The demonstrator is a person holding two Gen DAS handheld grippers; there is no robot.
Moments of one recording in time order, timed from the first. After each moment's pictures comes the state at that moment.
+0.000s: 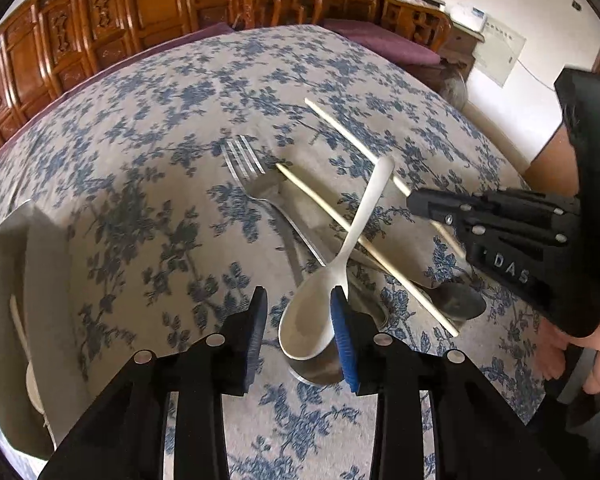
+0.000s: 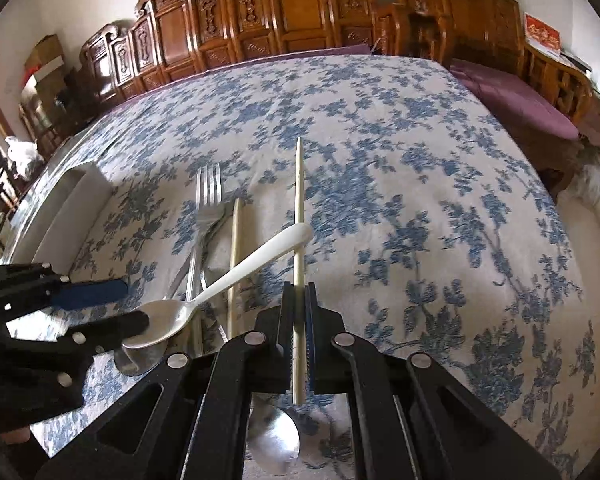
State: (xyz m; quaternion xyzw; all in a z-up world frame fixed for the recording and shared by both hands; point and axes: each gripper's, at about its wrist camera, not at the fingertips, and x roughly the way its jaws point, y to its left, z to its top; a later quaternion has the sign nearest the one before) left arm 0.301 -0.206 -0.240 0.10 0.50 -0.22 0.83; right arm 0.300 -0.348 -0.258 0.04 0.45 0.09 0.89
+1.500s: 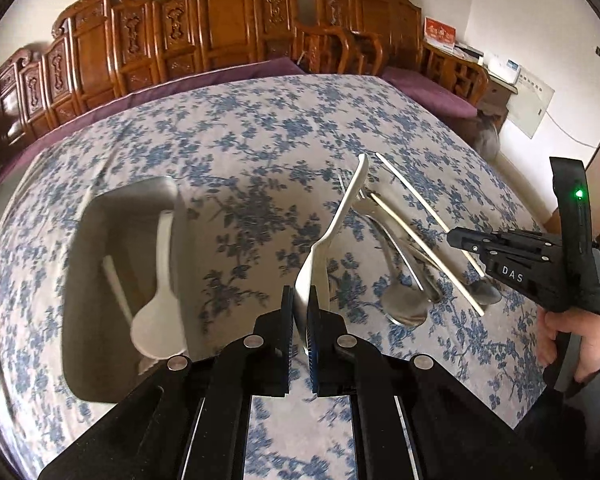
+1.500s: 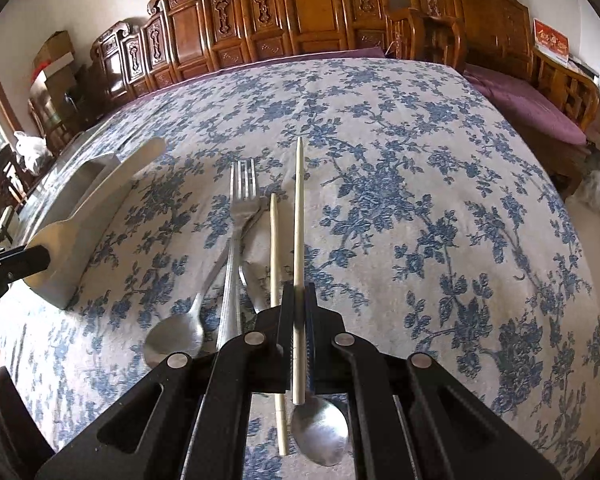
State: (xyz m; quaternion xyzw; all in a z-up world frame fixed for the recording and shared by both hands) left arm 0.262 -0.102 -0.185 0.05 0.45 -0.15 0.88; right arm 0.291 -0.323 -0.254 0.05 0.45 0.11 0.88
